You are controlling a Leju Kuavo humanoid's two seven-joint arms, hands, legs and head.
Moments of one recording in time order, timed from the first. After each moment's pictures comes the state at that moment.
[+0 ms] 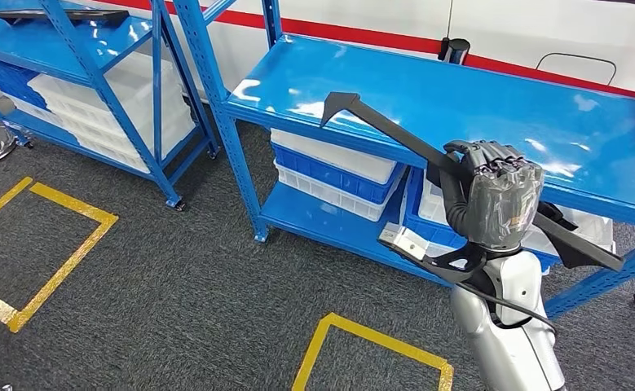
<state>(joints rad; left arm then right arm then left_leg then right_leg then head) -0.11 -0.07 -0.89 -0.19 1.04 0.14 -0.27 -0.33 -0.11 0.29 -1.72 1.32 -0.55 -0.04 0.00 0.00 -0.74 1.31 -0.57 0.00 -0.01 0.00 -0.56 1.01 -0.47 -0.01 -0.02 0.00</state>
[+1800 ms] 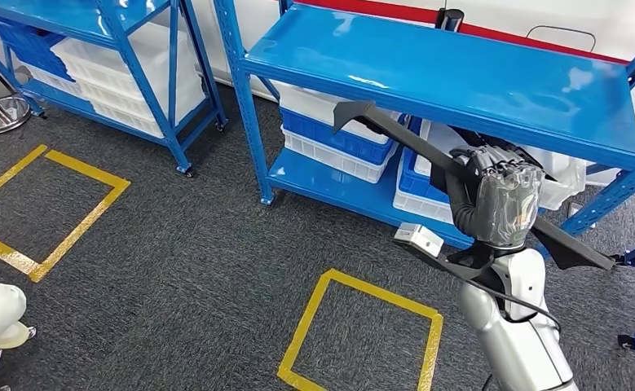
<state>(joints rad) -0.08 -0.10 -0.80 -0.19 1.09 0.21 -0.31 -0.36 -0.18 0.33 -1.61 1.14 -0.61 -0.08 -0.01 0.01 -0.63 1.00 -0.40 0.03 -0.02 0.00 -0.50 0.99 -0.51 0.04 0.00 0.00</state>
